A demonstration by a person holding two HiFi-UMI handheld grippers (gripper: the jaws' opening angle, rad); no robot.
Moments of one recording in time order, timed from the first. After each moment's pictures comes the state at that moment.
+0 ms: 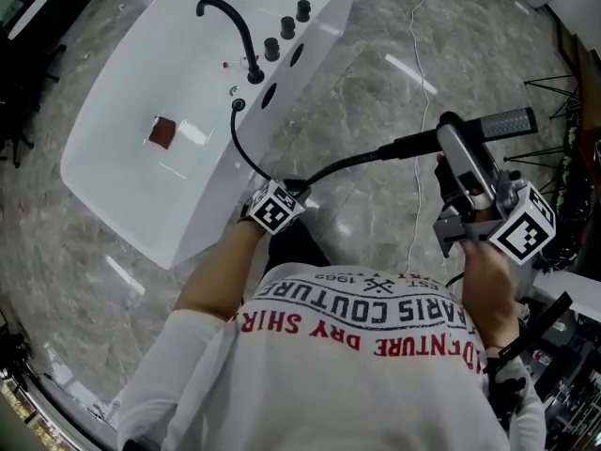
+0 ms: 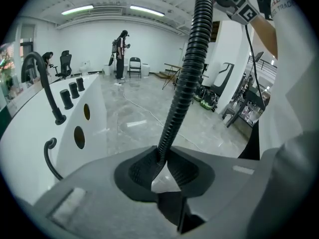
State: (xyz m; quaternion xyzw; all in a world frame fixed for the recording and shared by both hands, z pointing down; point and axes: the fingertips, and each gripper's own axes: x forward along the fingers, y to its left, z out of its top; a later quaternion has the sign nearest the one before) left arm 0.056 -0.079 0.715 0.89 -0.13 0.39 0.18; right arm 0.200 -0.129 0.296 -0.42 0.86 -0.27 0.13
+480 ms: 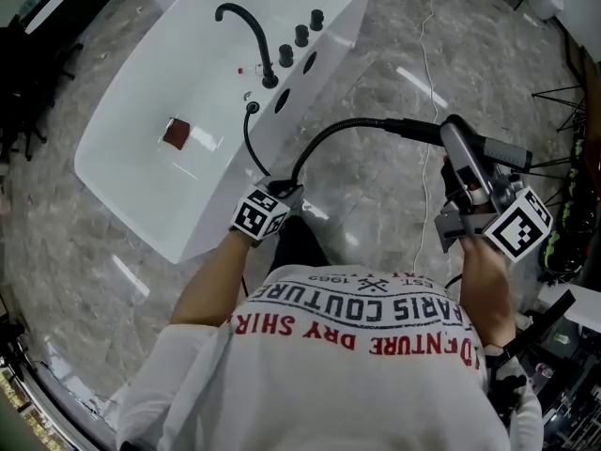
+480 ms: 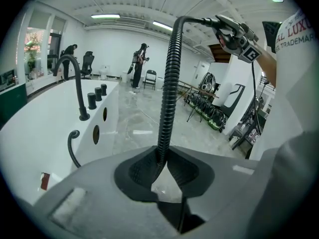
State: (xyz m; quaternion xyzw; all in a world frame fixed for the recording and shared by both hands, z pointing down) left arm 0.011 -0.088 0.651 0.90 -0.21 0.31 0.24; right arm 0.208 -0.125 0.298 -0.45 0.85 -0.25 0.12
